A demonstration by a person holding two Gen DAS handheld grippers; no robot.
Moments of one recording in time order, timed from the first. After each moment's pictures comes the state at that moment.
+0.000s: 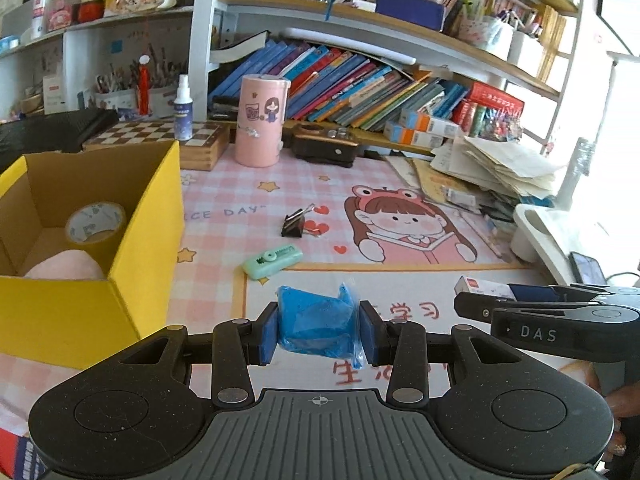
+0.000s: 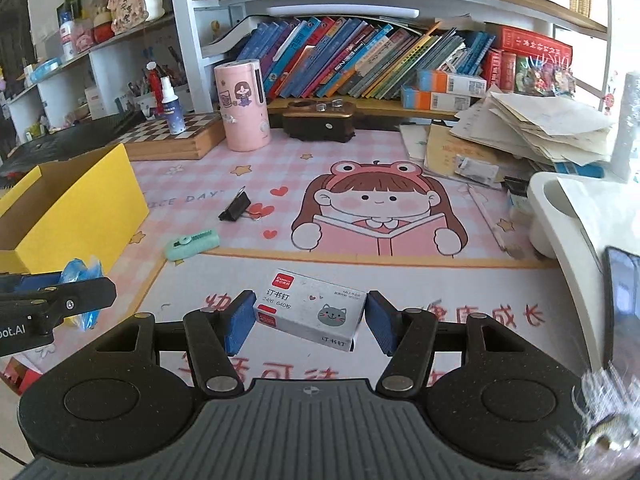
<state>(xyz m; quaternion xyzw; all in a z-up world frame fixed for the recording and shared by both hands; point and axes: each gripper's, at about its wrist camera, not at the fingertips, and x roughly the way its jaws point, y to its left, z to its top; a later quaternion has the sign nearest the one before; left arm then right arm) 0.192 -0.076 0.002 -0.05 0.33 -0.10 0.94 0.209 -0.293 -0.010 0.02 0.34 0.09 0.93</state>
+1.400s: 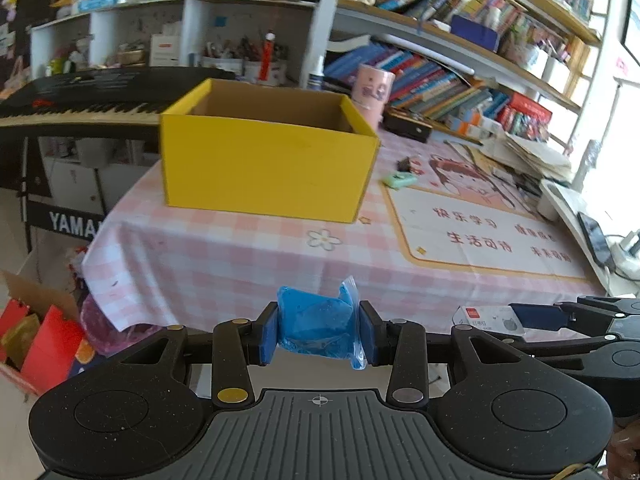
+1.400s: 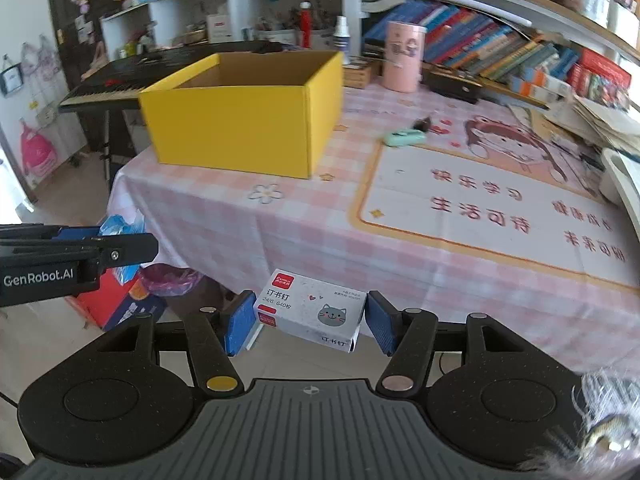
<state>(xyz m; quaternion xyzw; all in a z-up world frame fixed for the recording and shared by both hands) 0.004 0.095 -0.010 -0.09 0.34 -0.04 0.94 0.007 -0.101 -0.018 -0.05 0.38 0.17 0.91</state>
